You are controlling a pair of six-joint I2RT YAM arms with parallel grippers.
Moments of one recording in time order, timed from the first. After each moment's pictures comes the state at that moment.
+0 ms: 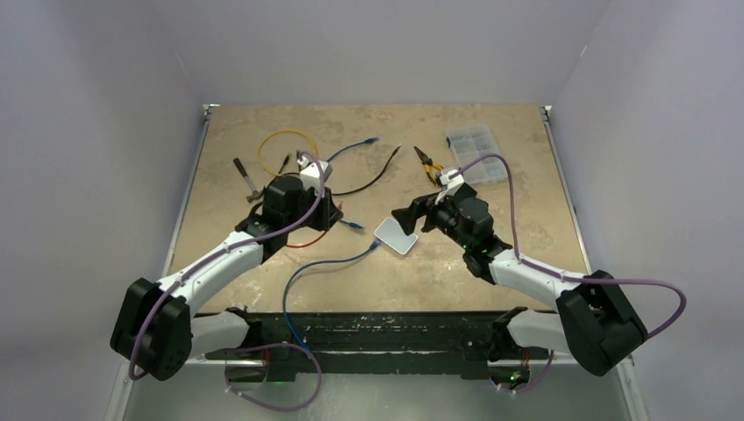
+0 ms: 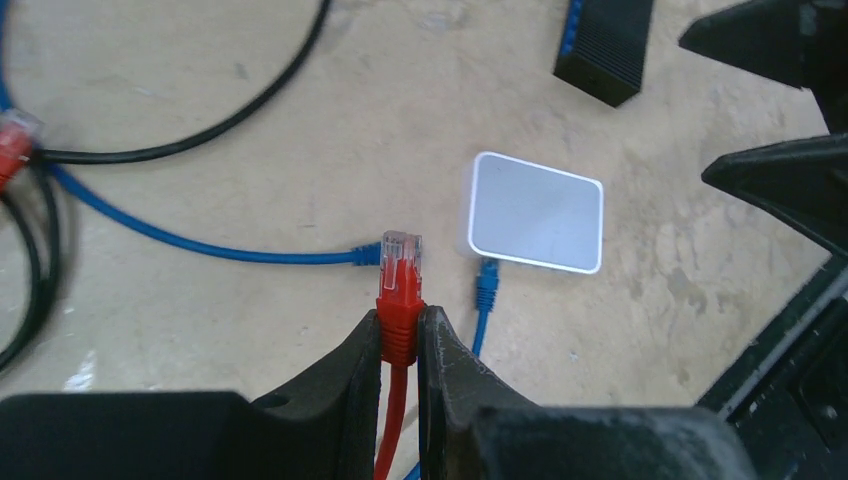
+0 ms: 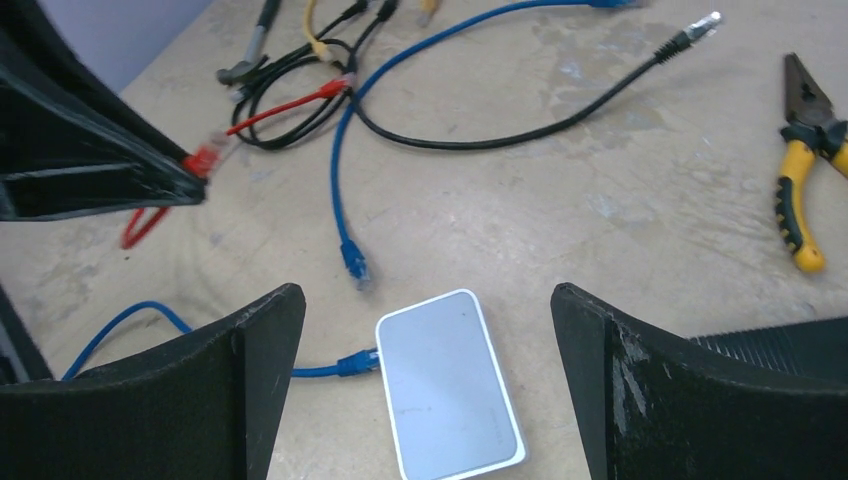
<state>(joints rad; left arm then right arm) -0.48 1.19 0.72 -0.07 0.17 -0.26 0.53 1.22 0.45 0.61 -0.14 0.30</state>
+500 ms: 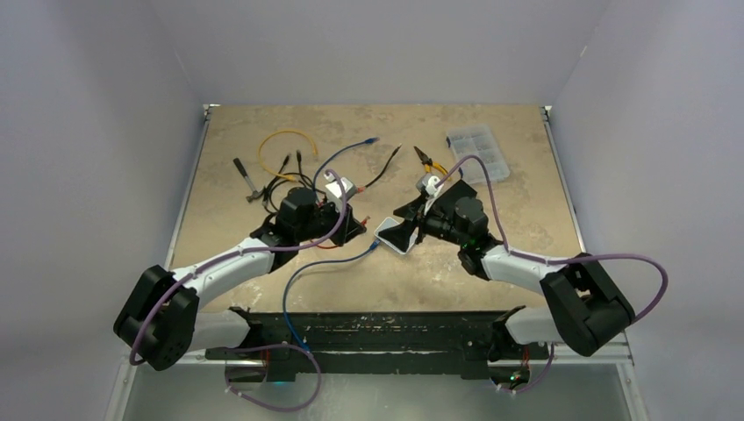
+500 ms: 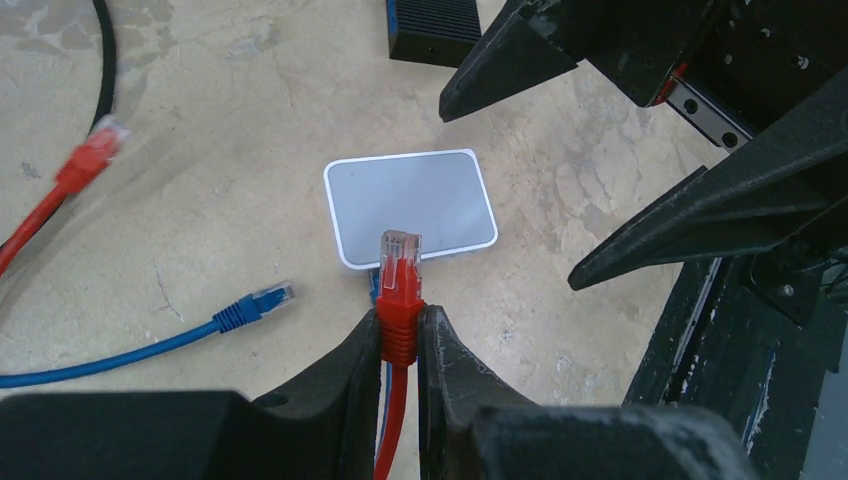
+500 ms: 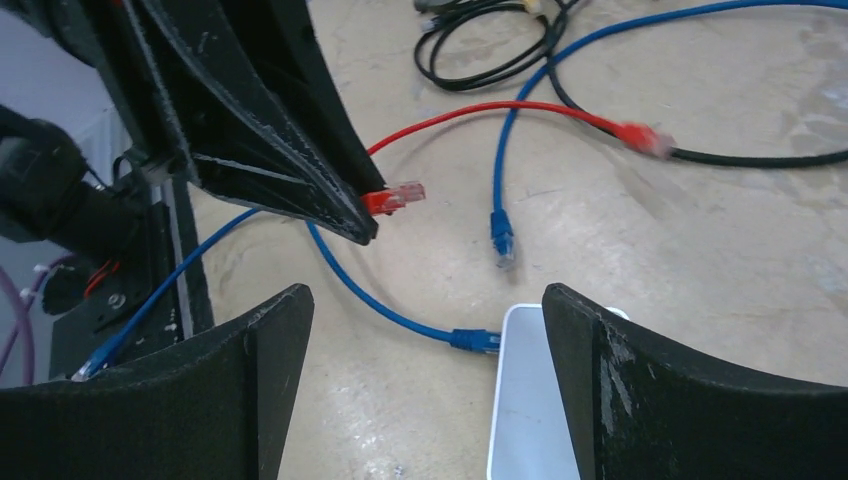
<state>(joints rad) -0.59 1.25 0.61 0.22 0.40 -0.16 0.53 1.32 0.45 0.76 -0.54 0.27</state>
